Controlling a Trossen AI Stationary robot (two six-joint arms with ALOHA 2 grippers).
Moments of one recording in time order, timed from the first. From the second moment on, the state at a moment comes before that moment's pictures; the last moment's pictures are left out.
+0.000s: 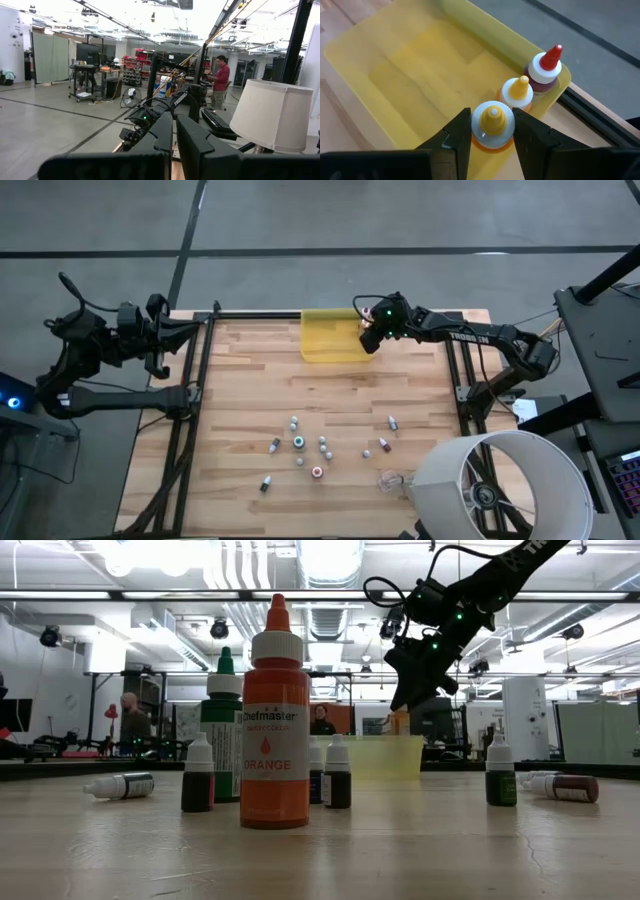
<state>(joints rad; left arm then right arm) 0.21 0.54 1.09 -0.42 -0.02 -0.11 -0.61 1.51 0.94 -0.21 0.08 0.17</state>
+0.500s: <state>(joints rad) 0.21 0.54 1.09 -0.42 -0.02 -0.11 -0.61 1.51 0.93 -0.20 0.14 0.17</state>
